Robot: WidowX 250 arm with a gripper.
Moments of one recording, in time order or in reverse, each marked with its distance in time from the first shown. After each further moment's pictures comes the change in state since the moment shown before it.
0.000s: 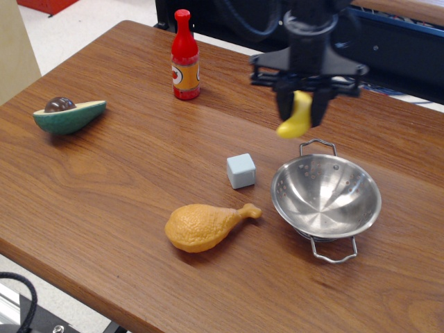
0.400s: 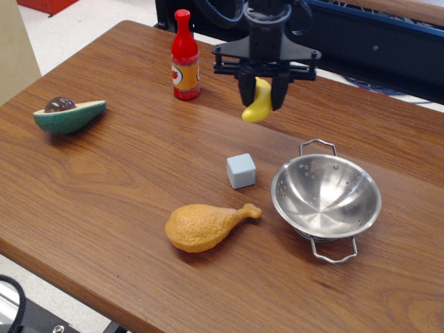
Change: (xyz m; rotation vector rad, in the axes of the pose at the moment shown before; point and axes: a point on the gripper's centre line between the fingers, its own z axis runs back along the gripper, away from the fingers) arm 0.022 0.029 -0.011 0.047 -0.009 0.080
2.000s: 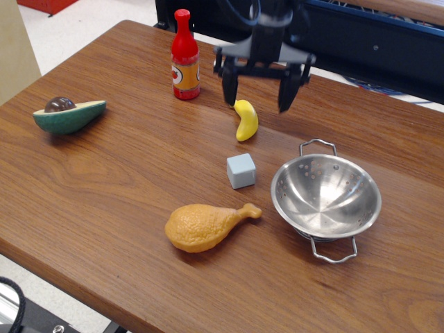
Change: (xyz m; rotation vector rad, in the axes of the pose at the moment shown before) arm 0.013 0.007 -0.011 0.088 0.082 0.056
